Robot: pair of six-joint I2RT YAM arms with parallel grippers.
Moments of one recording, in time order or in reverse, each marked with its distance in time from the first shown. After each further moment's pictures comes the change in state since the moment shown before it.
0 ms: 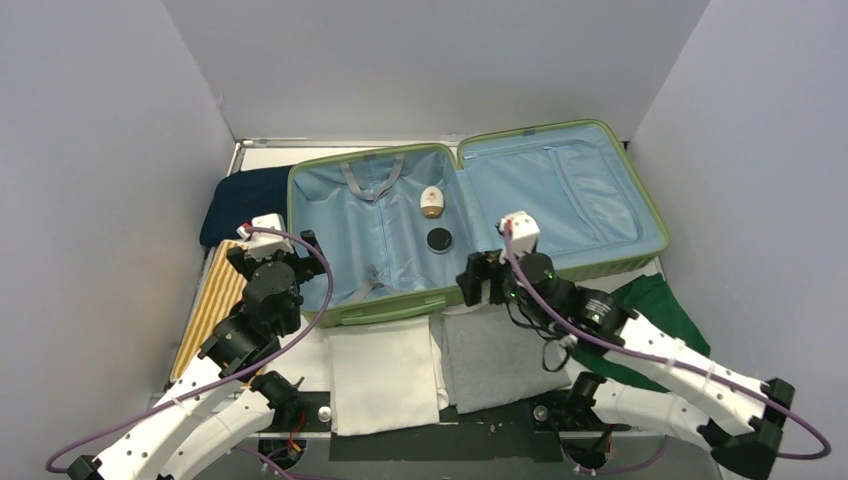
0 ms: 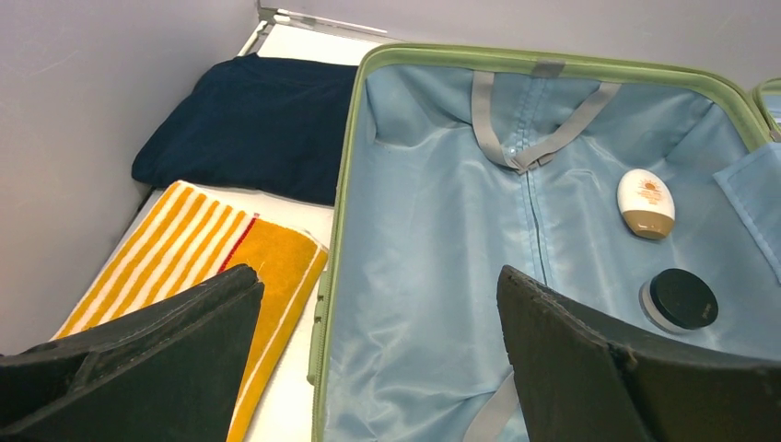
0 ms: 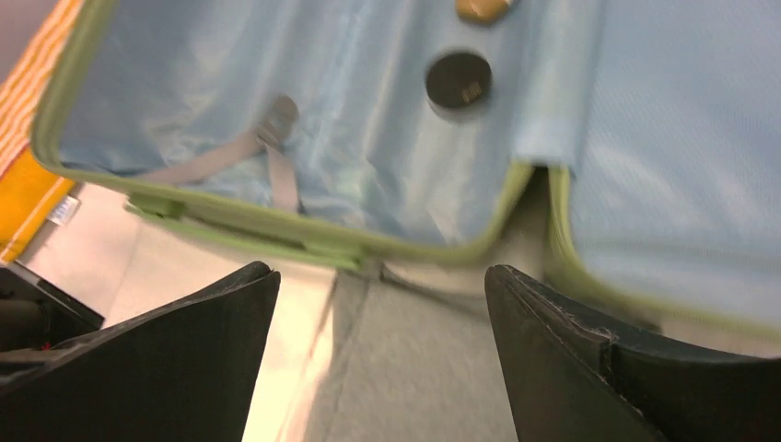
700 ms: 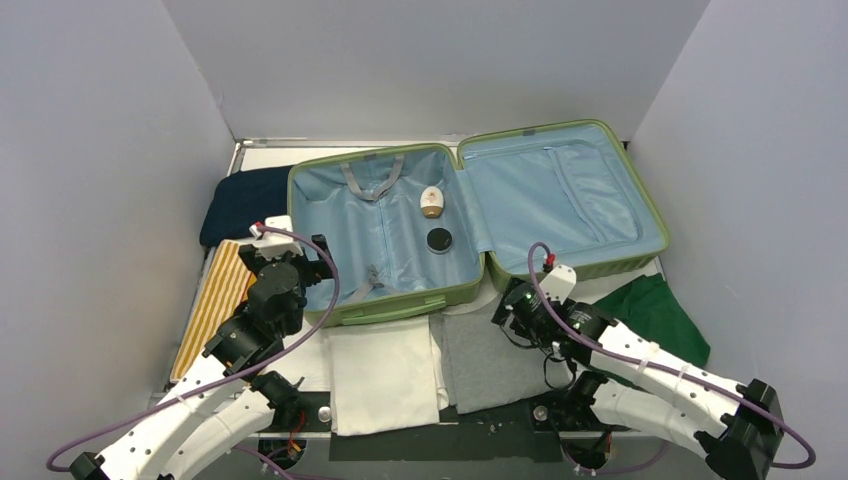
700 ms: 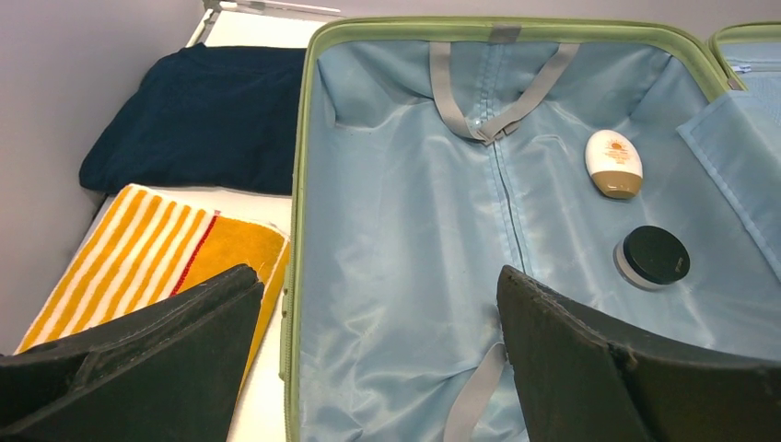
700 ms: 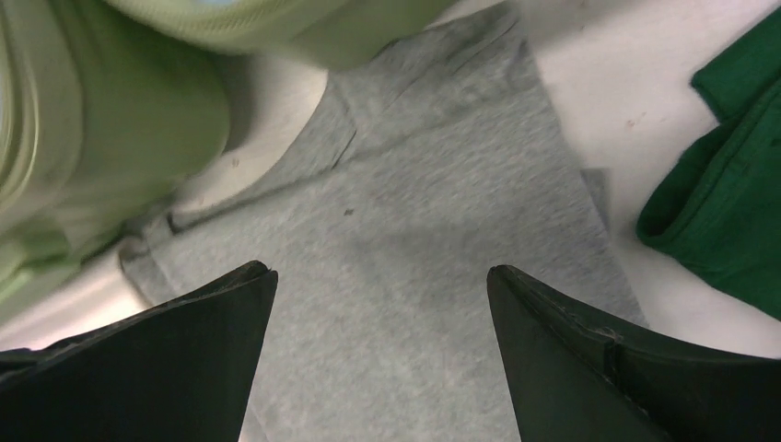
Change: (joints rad) left arm 0.000 -0.002 -0.033 0.024 0.111 0.019; right arm -0.068 -0.133 -0.357 -0.374 0.154 0.739
